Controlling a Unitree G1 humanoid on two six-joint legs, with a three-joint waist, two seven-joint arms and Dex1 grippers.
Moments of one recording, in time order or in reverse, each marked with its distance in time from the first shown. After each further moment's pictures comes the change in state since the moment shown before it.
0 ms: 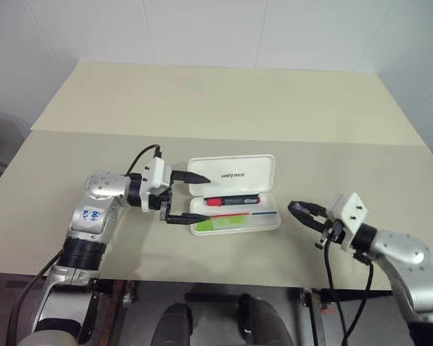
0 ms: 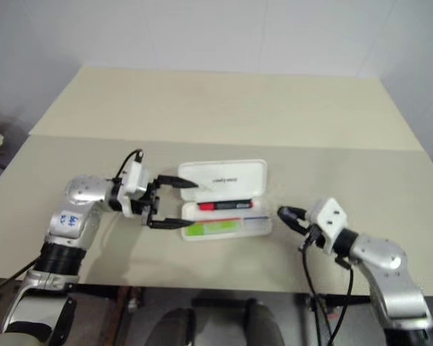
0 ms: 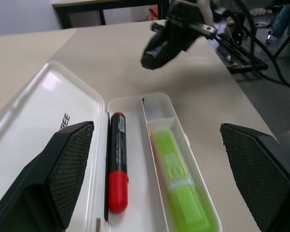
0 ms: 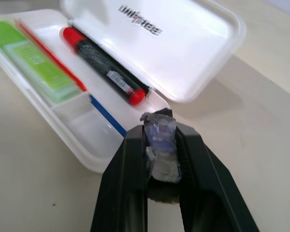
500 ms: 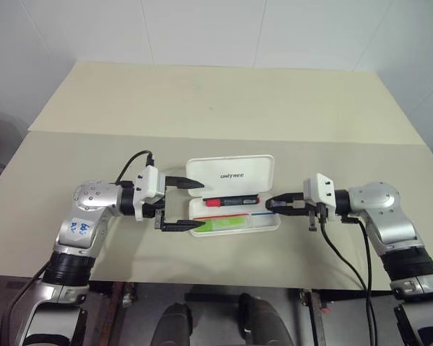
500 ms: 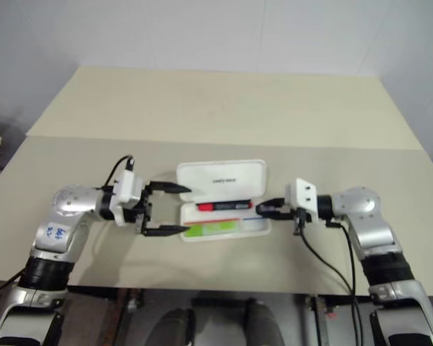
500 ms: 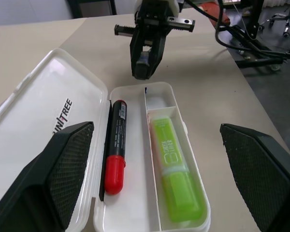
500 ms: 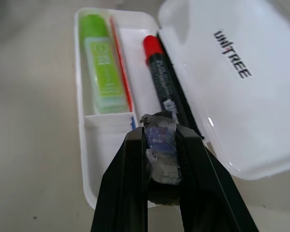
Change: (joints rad) left arm 0.120 0.064 0.034 -0.160 -0.016 0.050 0.078; right arm -0.413 0.005 0.209 0.487 -0.047 -0.268 0.454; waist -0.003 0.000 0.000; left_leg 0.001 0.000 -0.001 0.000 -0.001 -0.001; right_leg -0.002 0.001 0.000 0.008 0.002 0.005
